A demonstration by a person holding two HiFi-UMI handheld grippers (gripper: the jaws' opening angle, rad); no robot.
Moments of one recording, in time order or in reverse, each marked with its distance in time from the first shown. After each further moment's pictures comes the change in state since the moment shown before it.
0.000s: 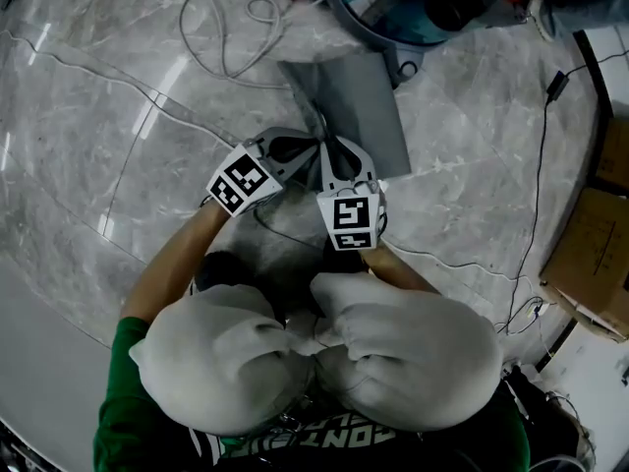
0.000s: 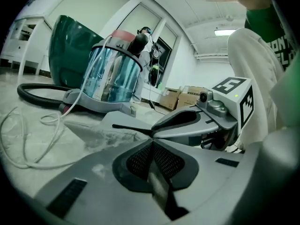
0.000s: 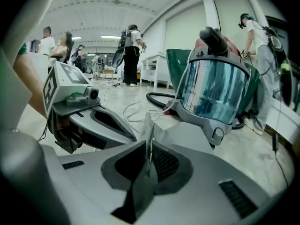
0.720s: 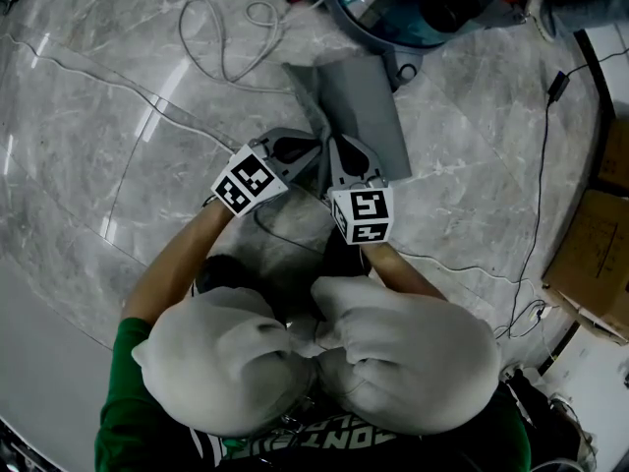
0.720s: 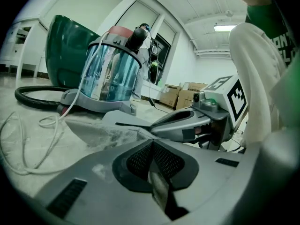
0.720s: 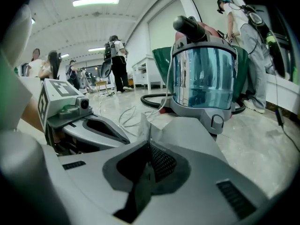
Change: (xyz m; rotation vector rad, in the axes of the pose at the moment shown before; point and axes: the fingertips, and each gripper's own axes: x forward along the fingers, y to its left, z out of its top) left arm 0.012 0.002 0.000 0.026 0.043 0.004; right arm 0.007 -0.021 -0.009 0.194 -0.039 0.041
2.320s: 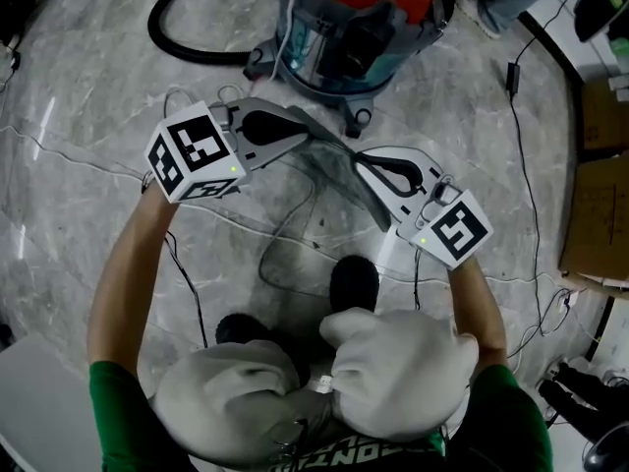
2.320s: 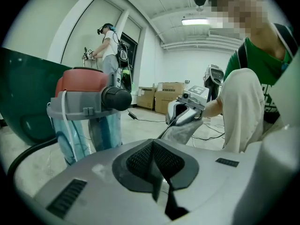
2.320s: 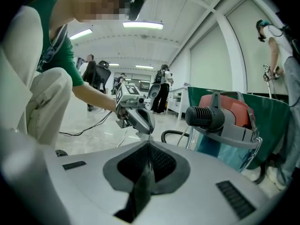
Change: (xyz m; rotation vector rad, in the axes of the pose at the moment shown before) left arm -0.048 0.014 0.222 0.329 0.075 -0.270; right arm -0.124 -0.027 0.188 -0.389 -0.290 0.359
